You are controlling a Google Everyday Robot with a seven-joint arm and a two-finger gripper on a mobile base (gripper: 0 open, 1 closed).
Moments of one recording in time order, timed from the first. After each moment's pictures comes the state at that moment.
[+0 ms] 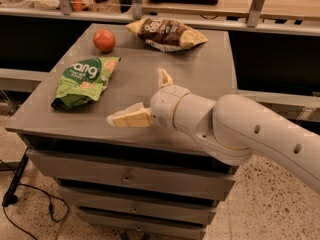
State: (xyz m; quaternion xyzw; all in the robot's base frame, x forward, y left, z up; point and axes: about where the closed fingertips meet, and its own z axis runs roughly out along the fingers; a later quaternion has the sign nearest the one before) arm 0.545 0.043 0.876 -0.37 0.67 0.22 0.60
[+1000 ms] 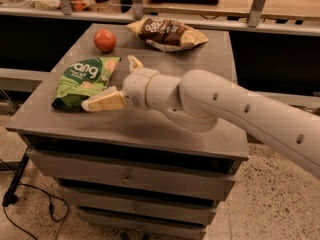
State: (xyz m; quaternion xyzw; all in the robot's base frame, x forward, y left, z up) arm 0.590 0.114 0.886 -0.40 0.65 0.27 0.59
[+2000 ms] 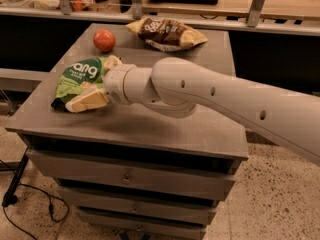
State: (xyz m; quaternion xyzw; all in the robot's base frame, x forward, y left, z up) arm 0.602 0.165 0.874 -0.44 0.66 0.26 0.55
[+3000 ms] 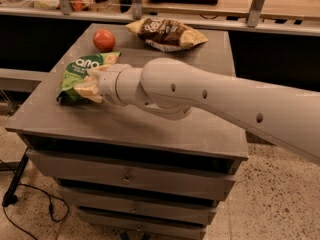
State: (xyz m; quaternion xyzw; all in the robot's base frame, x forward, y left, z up) arm 0.597 0.168 0.878 -0.46 0.66 0.21 0.56
